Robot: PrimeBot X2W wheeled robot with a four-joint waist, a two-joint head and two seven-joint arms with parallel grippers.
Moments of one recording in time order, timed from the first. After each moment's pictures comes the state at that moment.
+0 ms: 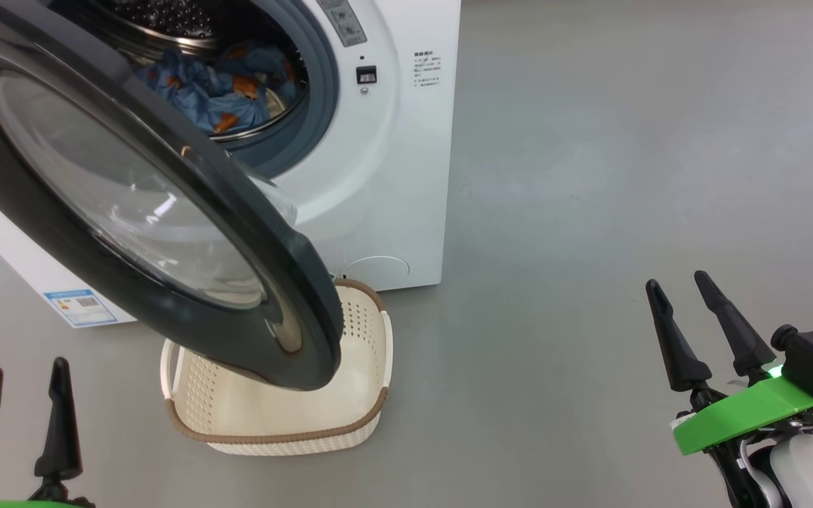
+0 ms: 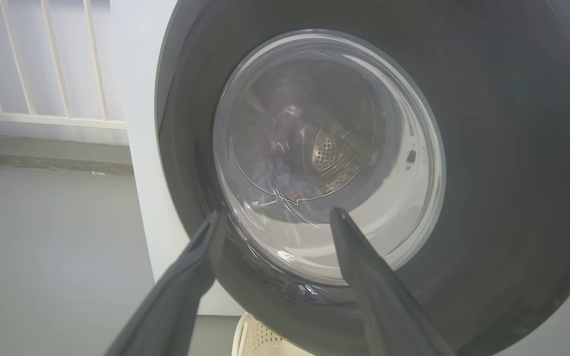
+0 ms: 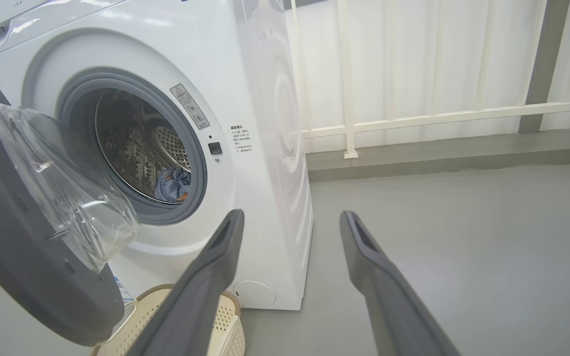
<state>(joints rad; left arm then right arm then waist) -0.02 0.32 0.05 0.18 -0.52 -0.12 -0.25 -0.17 -0.29 0.22 0.22 0.54 0.12 -0.25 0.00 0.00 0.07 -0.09</state>
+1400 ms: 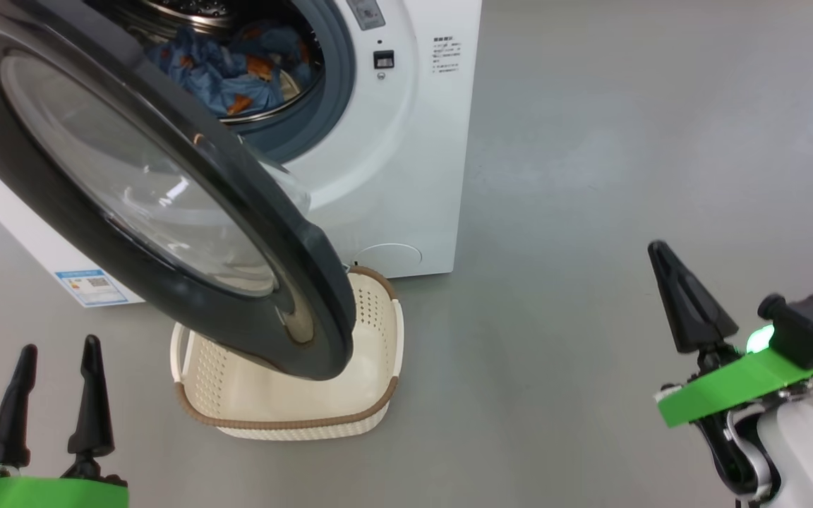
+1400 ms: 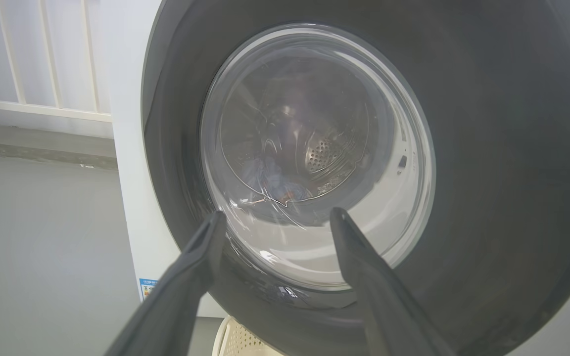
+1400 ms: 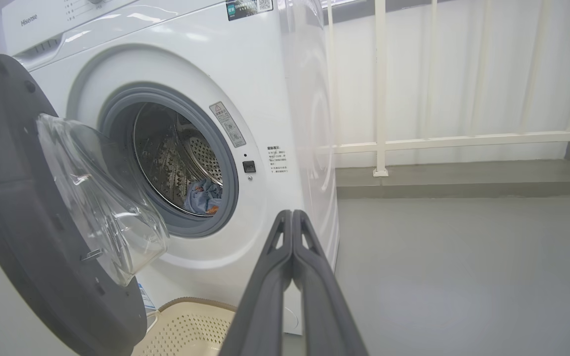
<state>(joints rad) -0.08 0.26 0.02 0.19 -0.50 -0.13 -0.26 -0.23 -0.30 0.26 0.19 0.54 0.12 -0.25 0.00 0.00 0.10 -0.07</state>
